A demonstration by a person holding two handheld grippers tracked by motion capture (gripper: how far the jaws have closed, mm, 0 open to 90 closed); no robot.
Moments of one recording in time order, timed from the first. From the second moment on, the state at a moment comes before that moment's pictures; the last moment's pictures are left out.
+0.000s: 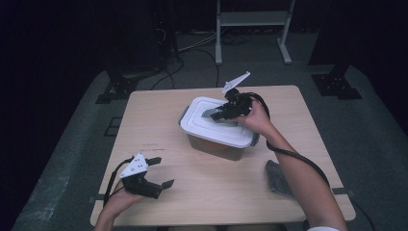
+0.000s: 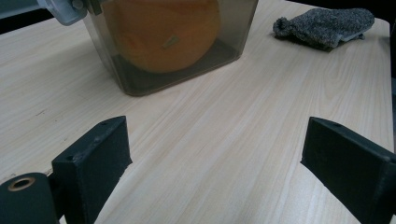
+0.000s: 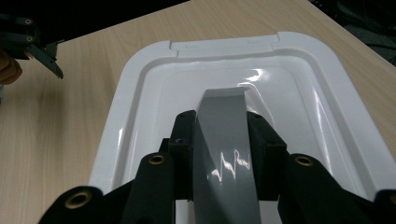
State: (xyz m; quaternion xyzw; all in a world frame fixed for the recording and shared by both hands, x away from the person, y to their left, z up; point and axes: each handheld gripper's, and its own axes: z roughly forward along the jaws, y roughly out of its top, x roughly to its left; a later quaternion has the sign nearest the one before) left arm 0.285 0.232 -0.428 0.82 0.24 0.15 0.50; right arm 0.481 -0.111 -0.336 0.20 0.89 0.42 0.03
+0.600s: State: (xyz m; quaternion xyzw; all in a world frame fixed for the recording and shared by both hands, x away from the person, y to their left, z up) left arm 0.285 0.232 -0.428 0.82 0.24 0.15 0.50; right arm 0.476 -0.117 -0.333 0.20 0.88 0.43 0.02
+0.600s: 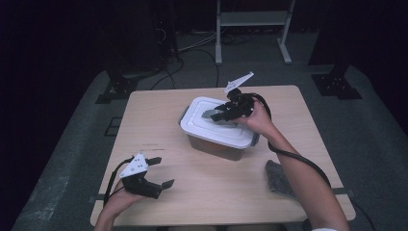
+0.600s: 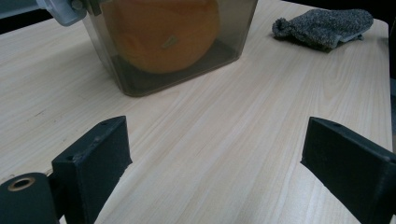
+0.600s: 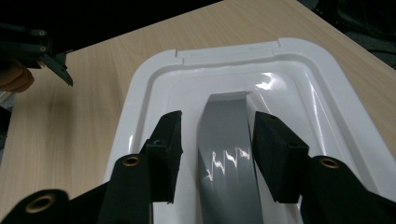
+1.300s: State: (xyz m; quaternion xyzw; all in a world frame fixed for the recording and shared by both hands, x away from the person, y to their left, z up) left arm 0.285 0.232 -0.429 0.82 0.24 0.15 0.50; right arm 0.452 -0.149 -0.314 0.20 0.86 0.46 0.03
